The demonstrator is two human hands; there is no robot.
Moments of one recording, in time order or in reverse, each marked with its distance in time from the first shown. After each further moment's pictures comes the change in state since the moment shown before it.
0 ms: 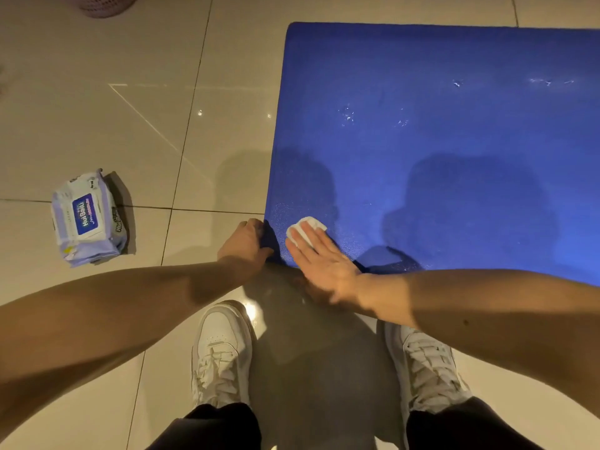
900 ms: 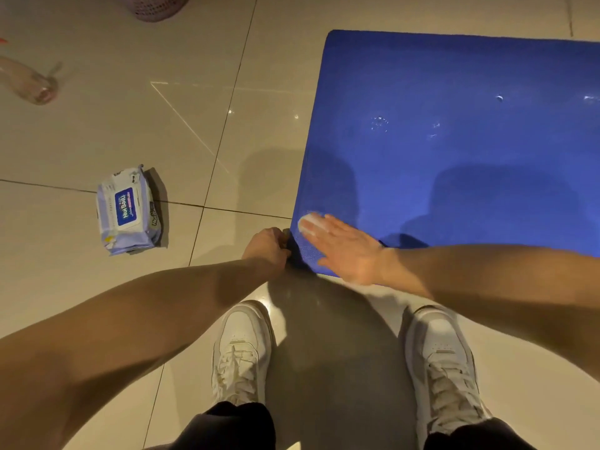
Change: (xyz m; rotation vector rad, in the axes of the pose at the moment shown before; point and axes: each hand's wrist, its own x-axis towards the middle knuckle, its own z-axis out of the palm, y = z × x) left_hand 0.002 -0.001 -0.006 -0.086 0.013 -0.144; right_hand 0.028 0.034 -0.035 -0.049 0.136 -0.210
